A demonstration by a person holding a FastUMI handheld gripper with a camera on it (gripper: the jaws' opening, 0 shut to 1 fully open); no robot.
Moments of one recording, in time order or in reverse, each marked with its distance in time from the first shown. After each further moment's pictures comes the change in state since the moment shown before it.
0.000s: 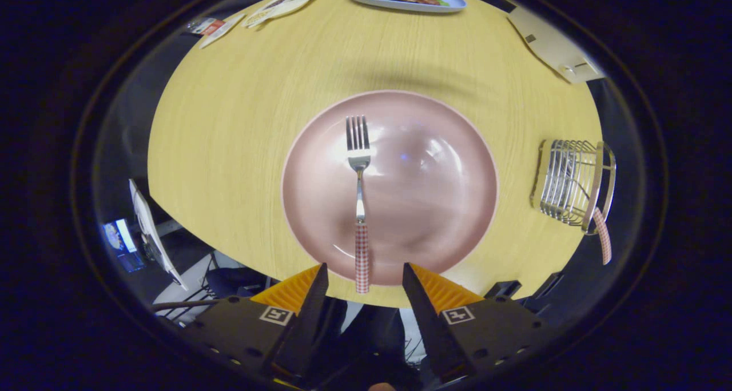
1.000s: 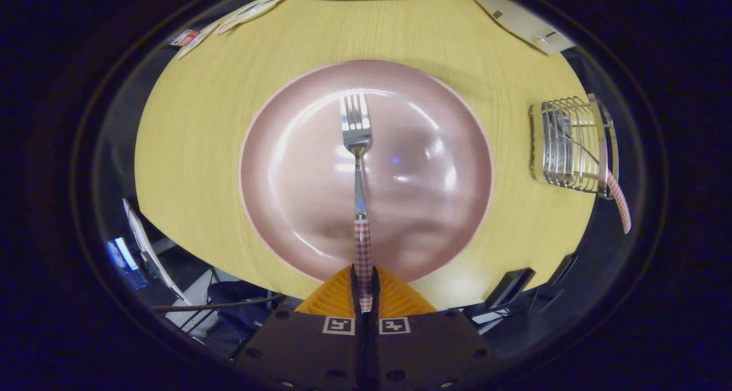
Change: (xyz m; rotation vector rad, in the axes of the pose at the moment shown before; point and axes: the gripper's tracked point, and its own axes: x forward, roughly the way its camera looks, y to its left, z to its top) arm 0.007 -0.020 -0.019 0.053 0.004 -0.009
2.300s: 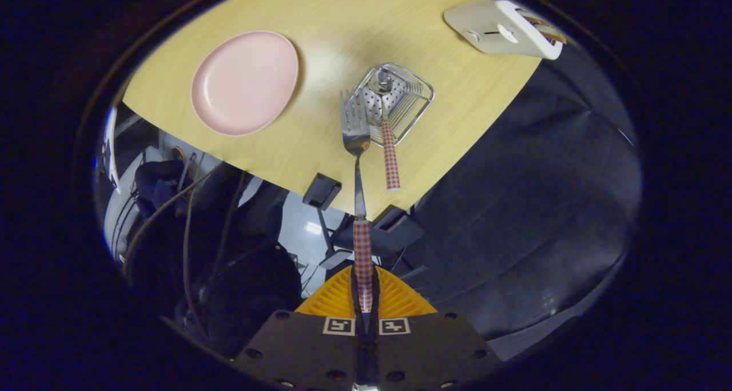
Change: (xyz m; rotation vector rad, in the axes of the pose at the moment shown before) arm -0.202 -0.229 -0.028 -0.380 0.491 -0.442
